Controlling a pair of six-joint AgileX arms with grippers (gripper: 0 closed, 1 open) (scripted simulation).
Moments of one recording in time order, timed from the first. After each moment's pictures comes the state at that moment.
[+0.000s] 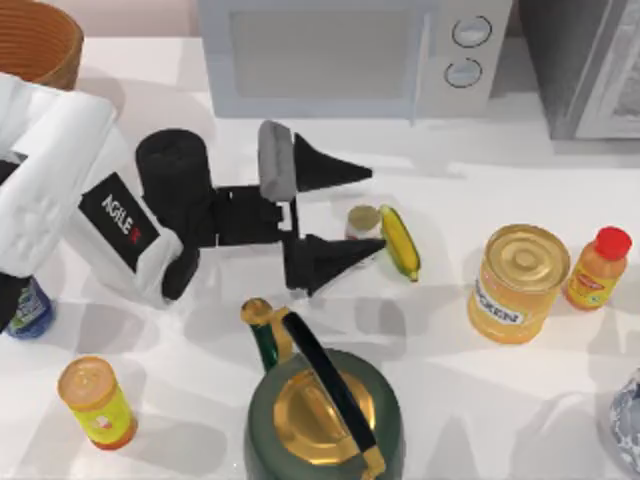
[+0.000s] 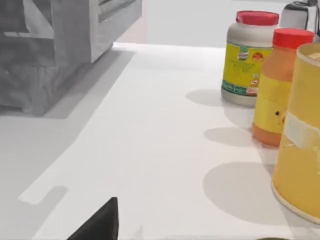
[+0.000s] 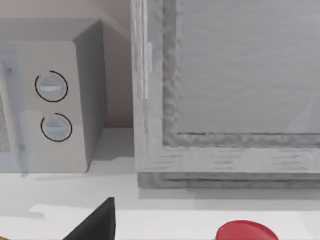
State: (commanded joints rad) left arm -0.36 2.46 1.13 1.26 1.16 0.03; right arm 0.00 0.00 0.00 0.00 0.00 0.00
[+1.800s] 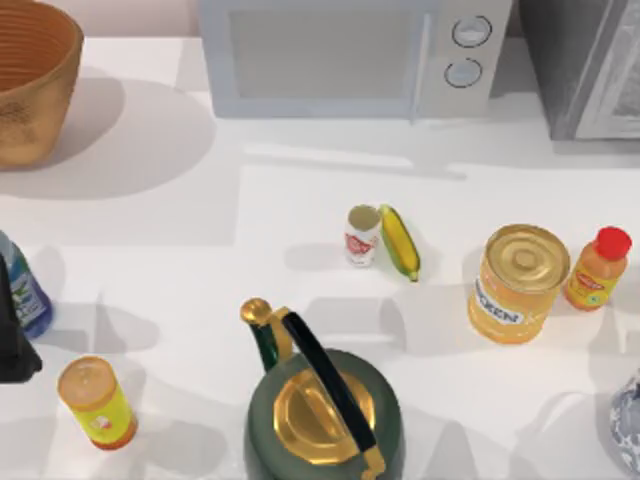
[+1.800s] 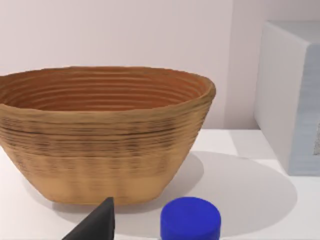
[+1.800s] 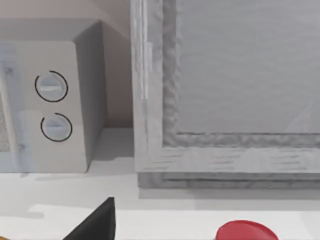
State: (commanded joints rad) left arm 0.00 0.00 0.00 0.00 0.00 0.00; right arm 0.00 0.00 0.00 0.00 0.00 0.00
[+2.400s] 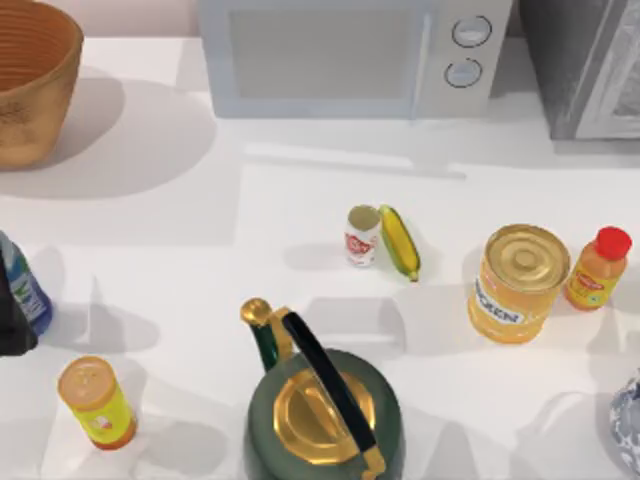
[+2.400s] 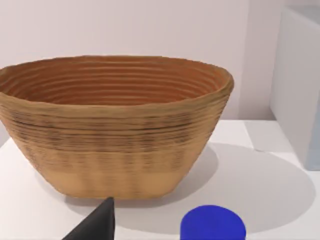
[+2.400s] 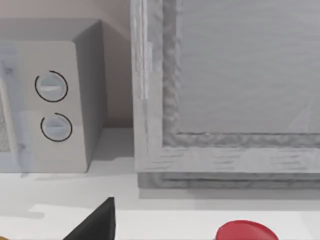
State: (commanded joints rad) left arm 0.03 0.25 0.04 0.18 0.00 0.01; right arm 0.00 0.00 0.00 0.00 0.00 0.00
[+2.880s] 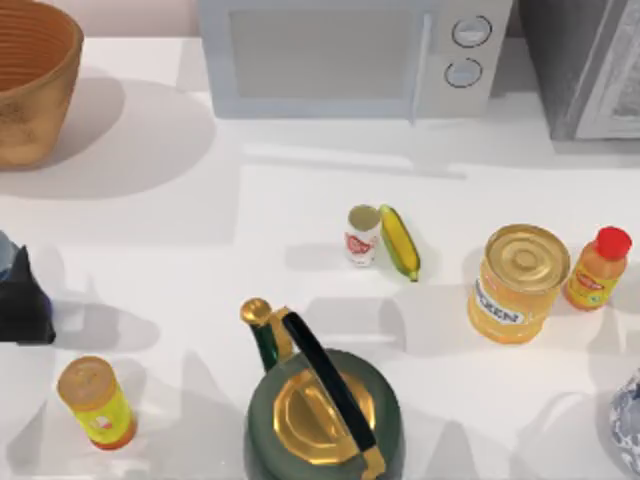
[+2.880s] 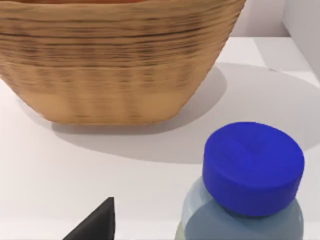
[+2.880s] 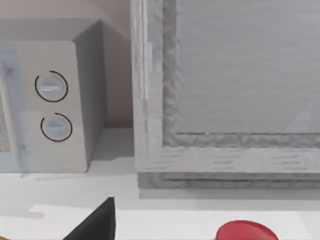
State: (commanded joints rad) left arm 0.09 0.84 0.03 0.58 0.08 0.04; right arm 0.00 0.00 0.00 0.00 0.00 0.00
